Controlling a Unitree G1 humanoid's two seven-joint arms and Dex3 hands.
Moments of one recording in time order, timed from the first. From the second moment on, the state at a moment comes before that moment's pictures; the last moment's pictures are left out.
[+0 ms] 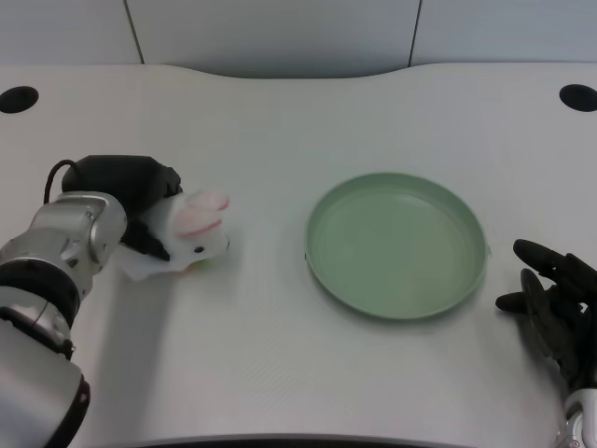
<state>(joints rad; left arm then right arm) -0.98 0.28 -0.54 1.35 0.72 -0.21 0.09 -0.39 -0.01 -0.22 1.22 0.02 -0.90 -0.13</state>
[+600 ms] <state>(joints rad) -1.11 0.32 -0.44 1.28 0.62 -0.32 0.07 -0.39 0.00 -0.22 1.21 0.02 -0.90 -0.13</state>
